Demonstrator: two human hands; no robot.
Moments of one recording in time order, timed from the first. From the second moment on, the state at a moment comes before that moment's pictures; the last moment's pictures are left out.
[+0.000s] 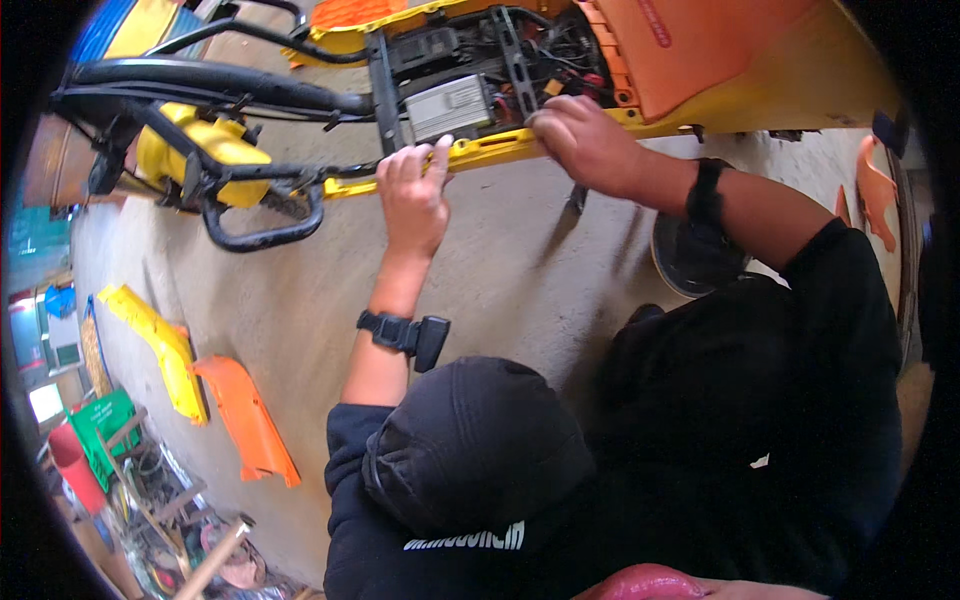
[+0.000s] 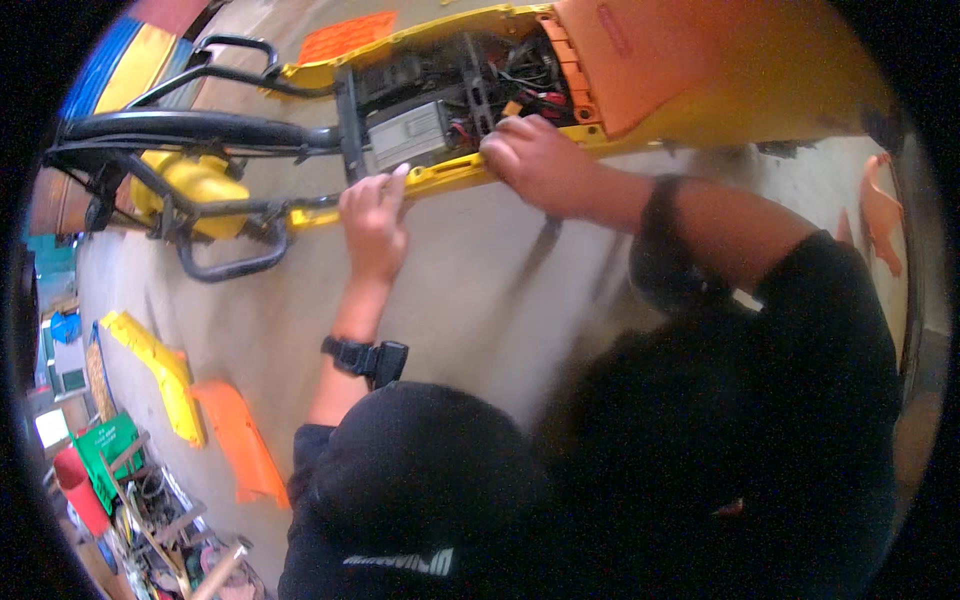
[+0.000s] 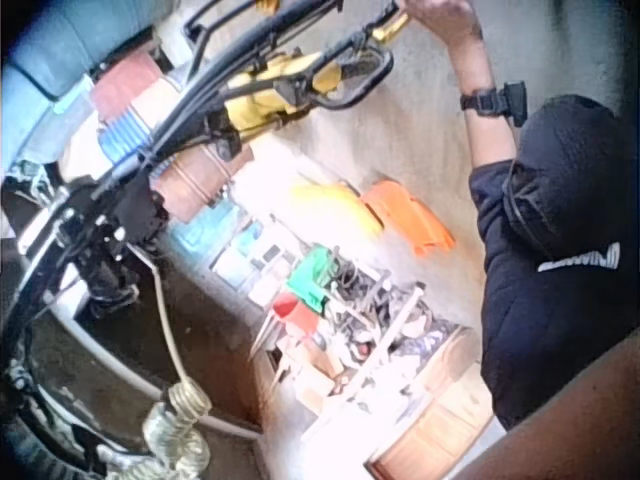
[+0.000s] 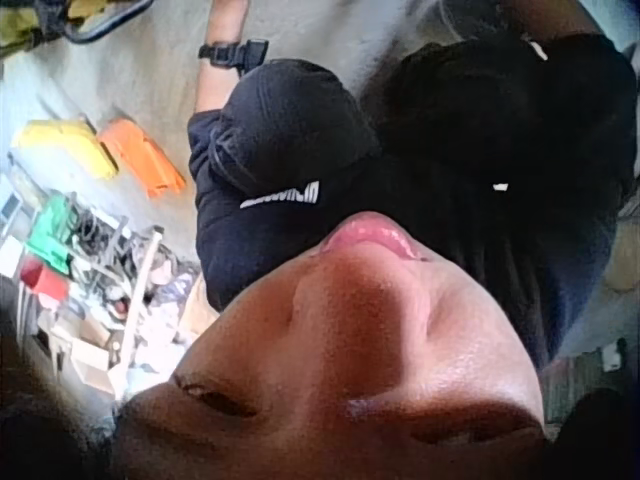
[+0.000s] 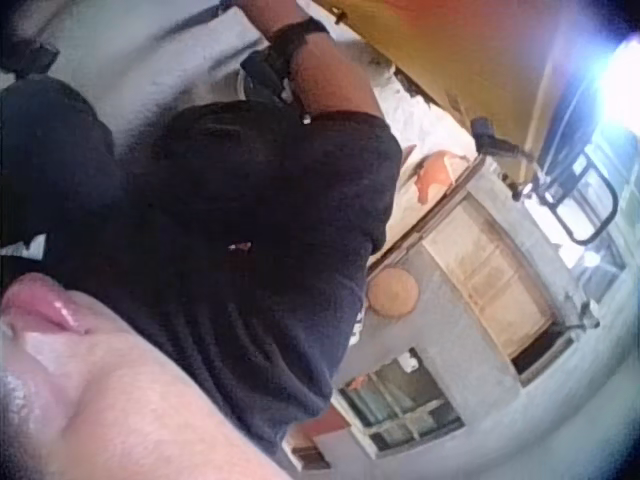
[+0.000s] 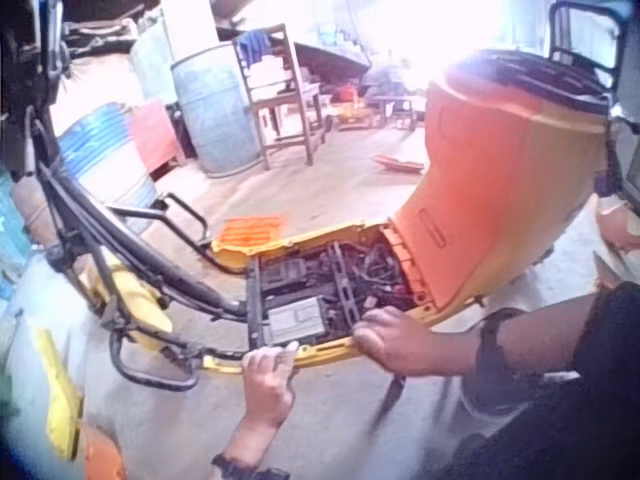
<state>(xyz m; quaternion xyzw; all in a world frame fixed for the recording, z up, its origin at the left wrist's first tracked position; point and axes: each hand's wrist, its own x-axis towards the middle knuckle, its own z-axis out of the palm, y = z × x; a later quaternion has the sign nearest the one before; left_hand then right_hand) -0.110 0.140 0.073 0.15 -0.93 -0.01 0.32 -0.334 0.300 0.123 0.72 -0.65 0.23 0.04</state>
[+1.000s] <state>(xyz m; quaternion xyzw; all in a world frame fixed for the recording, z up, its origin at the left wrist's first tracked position) -0.199 0.159 0.170 0.19 -0.96 0.05 -0.18 -0.370 0.370 0.040 0.01 -0.50 0.58 -0.64</state>
